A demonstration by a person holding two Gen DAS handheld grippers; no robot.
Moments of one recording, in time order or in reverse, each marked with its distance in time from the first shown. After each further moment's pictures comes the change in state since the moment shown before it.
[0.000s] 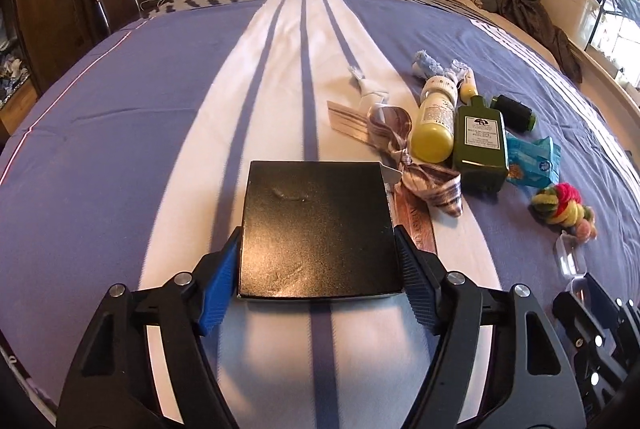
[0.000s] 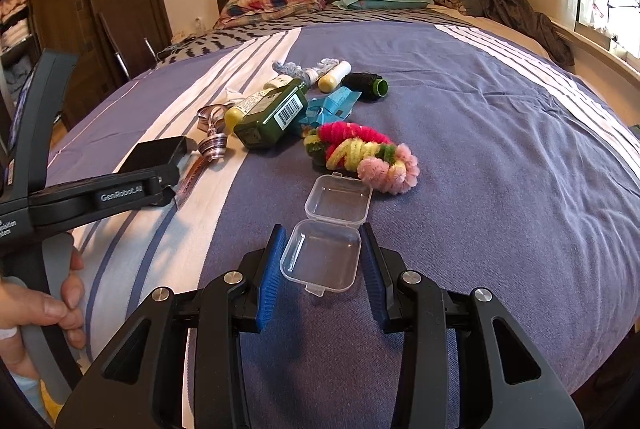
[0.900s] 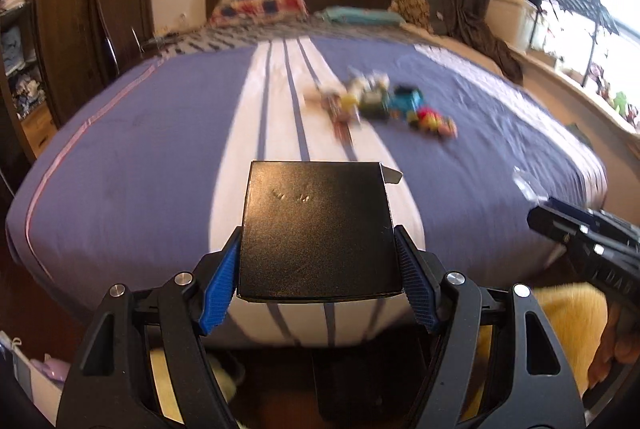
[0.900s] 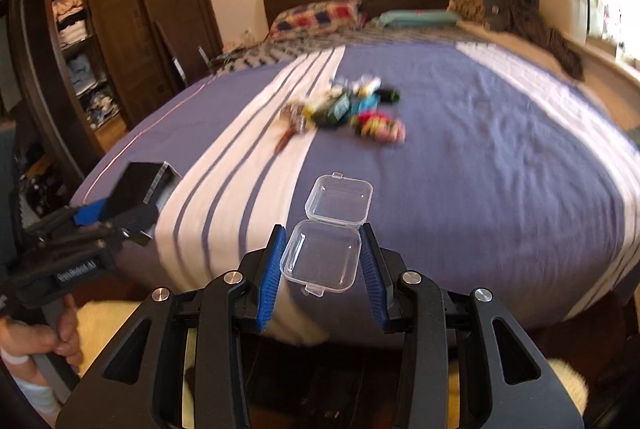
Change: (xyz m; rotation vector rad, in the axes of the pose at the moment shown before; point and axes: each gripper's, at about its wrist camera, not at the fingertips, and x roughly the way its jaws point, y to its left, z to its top) left arm -0.189 0.000 -0.143 0.081 -0.141 -0.069; right arm -0.150 -0.006 -0.065 -0.040 -0.016 0.174
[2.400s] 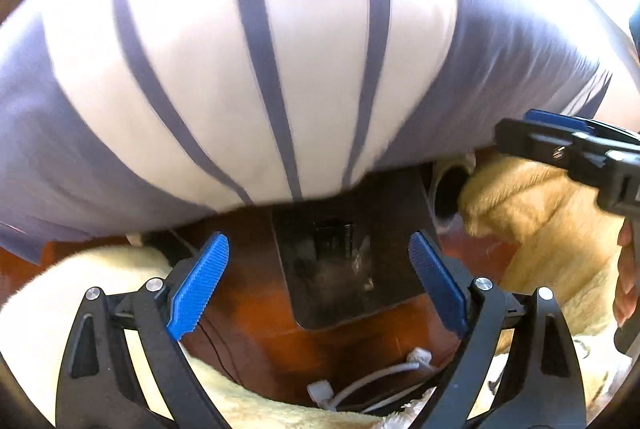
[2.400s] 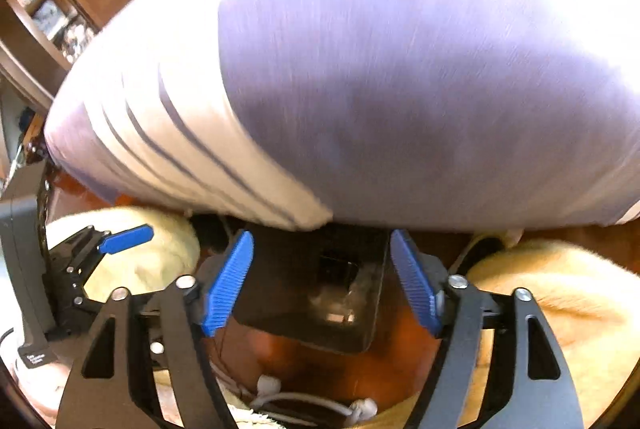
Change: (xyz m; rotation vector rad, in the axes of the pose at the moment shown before) left arm 0.104 -0.015 -0.117 0.074 0.426 -0.115; right arm 0.101 -0.015 -0.082 0.074 0.383 0.015
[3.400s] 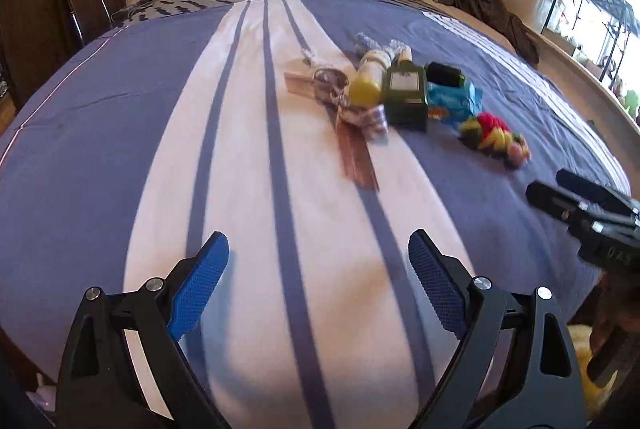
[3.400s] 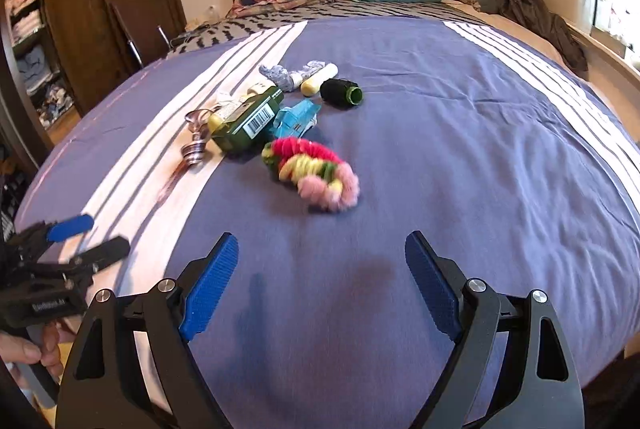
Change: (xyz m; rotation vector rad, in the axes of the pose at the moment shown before) left arm -0.032 0.044 0.208 -0.088 -0.315 0.056; right arm -0.025 -0.033 0.175 -0.059 -0.310 -0.135
